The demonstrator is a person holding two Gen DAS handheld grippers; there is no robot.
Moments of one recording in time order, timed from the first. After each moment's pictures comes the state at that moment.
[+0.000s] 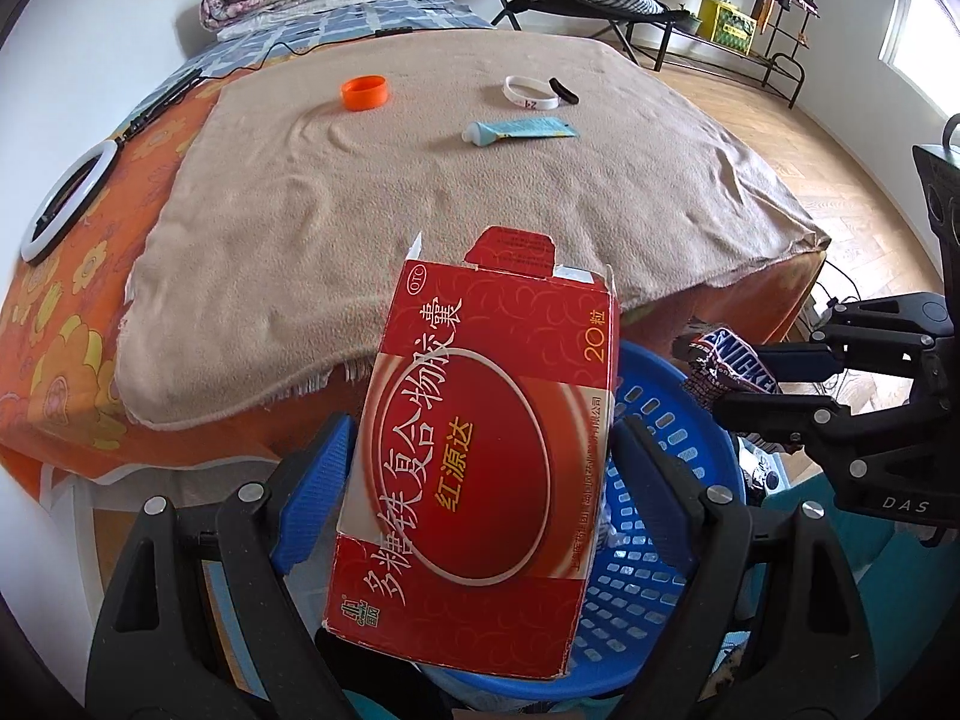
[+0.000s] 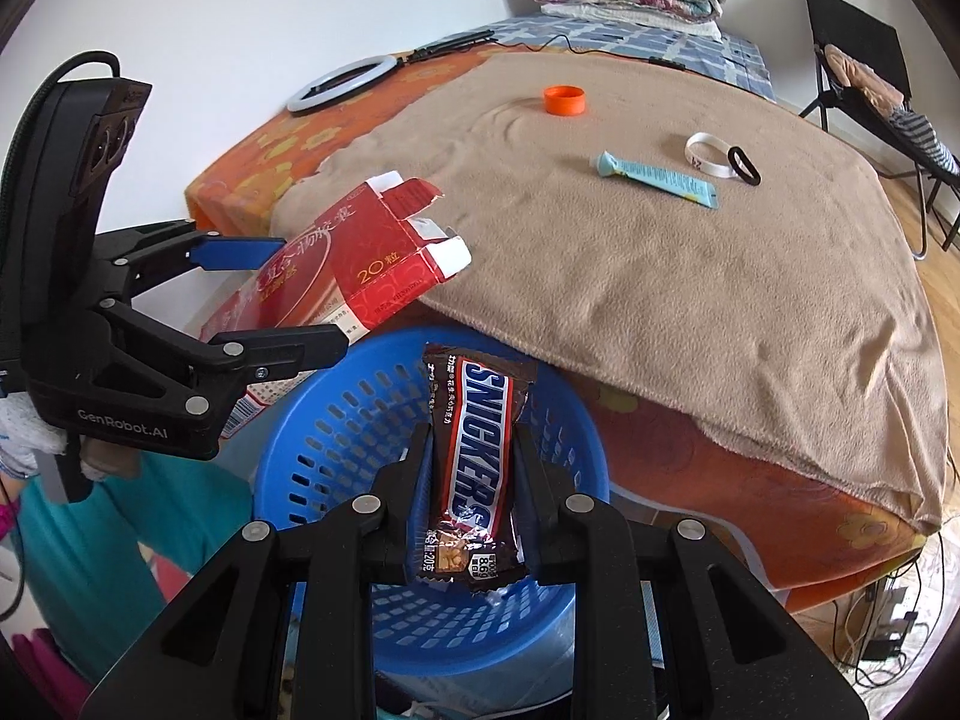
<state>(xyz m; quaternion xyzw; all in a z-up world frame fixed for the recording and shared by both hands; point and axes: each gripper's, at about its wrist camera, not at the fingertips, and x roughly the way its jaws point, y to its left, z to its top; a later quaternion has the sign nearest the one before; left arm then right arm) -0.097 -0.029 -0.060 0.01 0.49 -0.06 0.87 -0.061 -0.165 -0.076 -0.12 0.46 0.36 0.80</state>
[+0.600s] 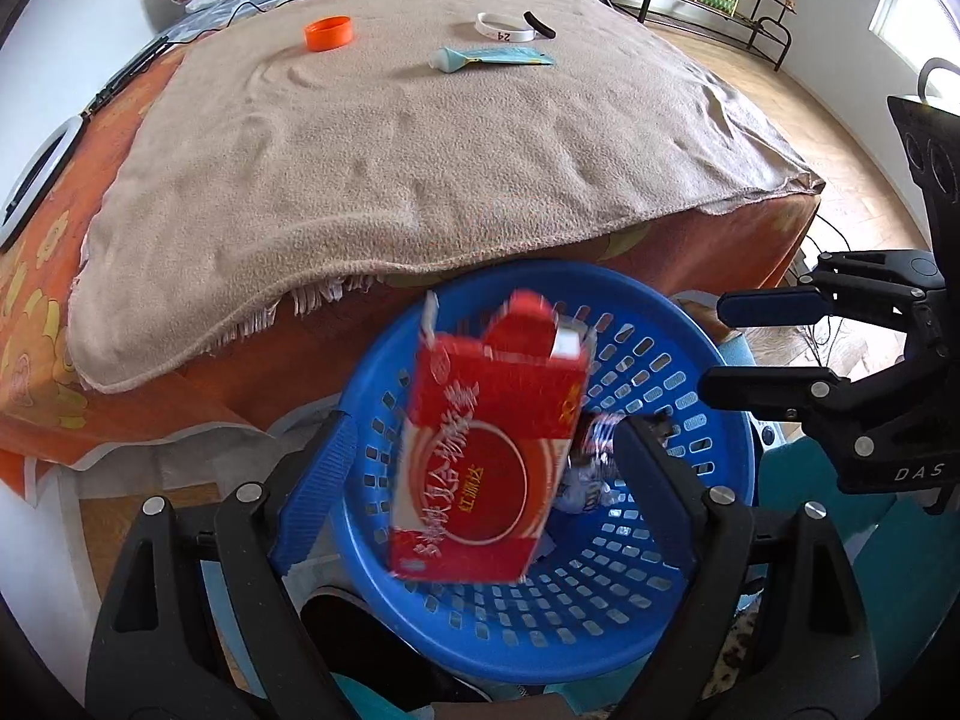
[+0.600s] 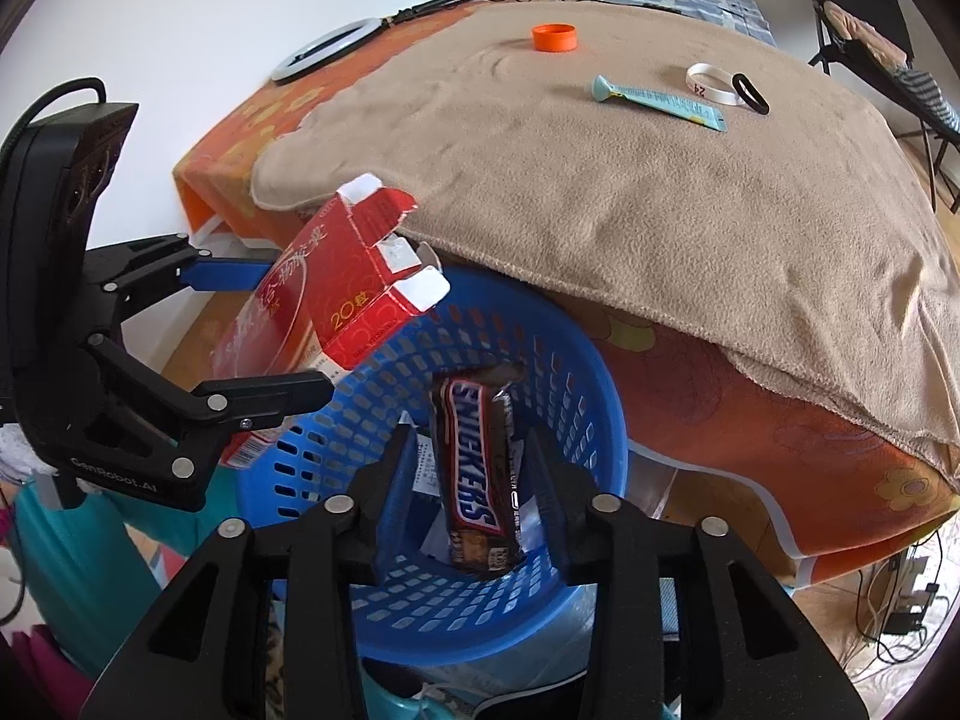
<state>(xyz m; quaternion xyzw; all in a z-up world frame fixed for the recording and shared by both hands) -0.102 -0.035 -0.090 0.02 0.53 -0.09 0.84 -0.059 -0.168 -0.109 -0.10 0.50 0.36 0.78</state>
